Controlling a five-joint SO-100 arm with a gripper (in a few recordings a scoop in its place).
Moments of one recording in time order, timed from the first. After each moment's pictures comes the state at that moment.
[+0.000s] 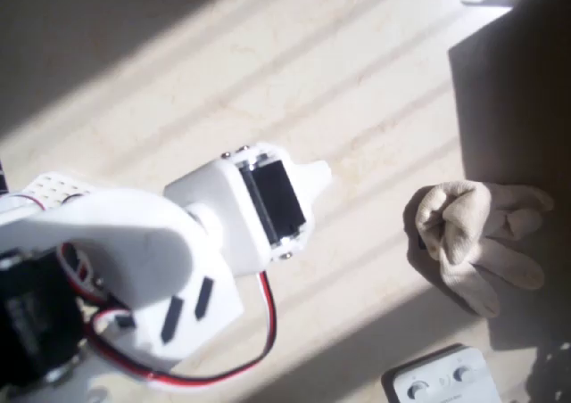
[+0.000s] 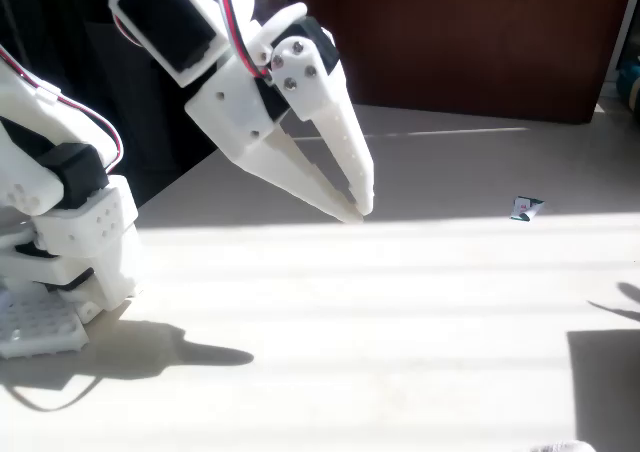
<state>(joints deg) -4.0 141.5 131.3 59.2 -7.8</state>
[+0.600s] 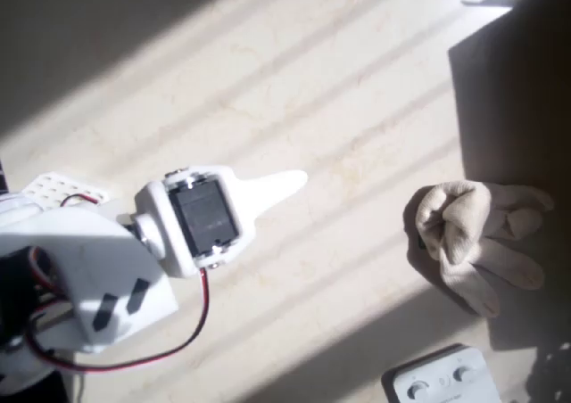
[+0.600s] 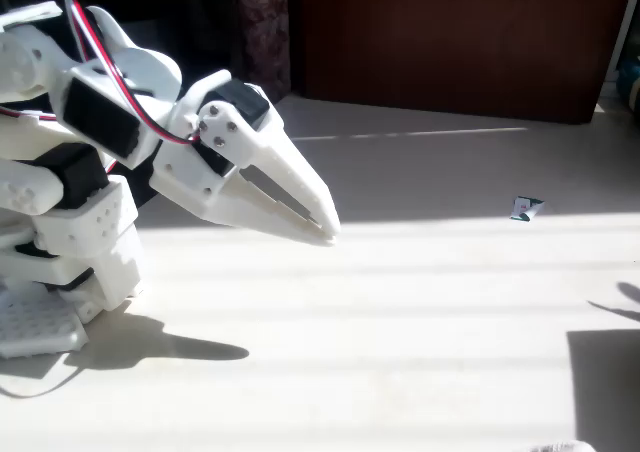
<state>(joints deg) -4.0 175.0 159.9 46.6 -7.8</state>
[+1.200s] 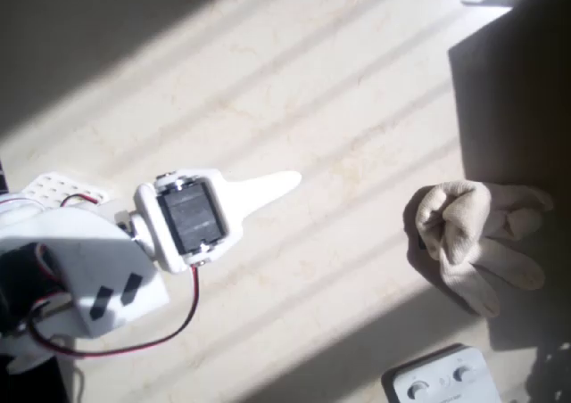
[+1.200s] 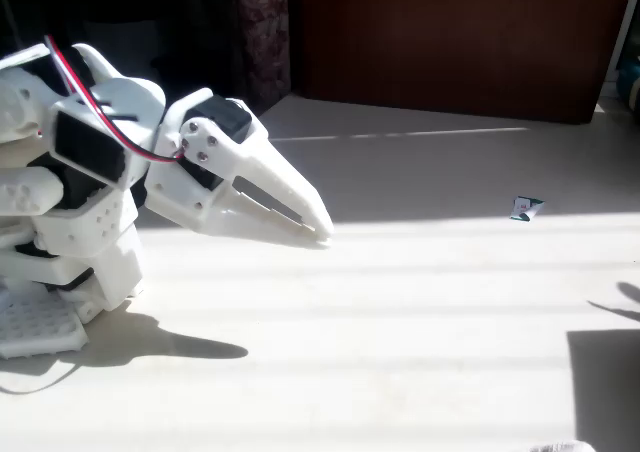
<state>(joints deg) -4.0 187.6 170.9 46.6 -7.8</state>
